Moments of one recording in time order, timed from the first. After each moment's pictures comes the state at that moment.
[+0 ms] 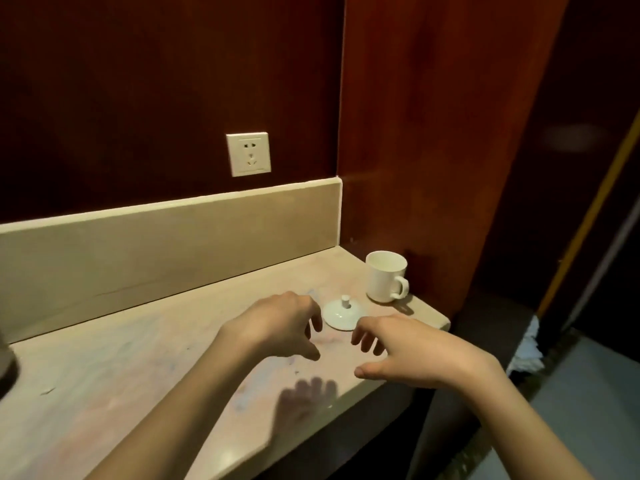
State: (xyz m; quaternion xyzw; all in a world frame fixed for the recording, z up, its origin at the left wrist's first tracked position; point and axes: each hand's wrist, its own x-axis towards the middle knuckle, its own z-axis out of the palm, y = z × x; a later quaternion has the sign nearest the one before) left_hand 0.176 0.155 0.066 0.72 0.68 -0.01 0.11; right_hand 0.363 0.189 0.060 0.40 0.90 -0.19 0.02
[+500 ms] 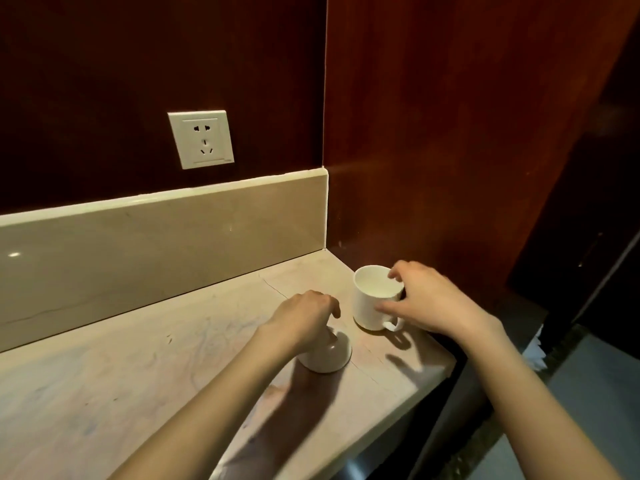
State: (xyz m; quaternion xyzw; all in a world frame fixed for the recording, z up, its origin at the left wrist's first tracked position) left_hand 0.198 0.321 0.006 0.73 0.68 0.03 0.06; right_hand 0.379 0.366 0.052 0.53 0.84 -0.10 -0.07
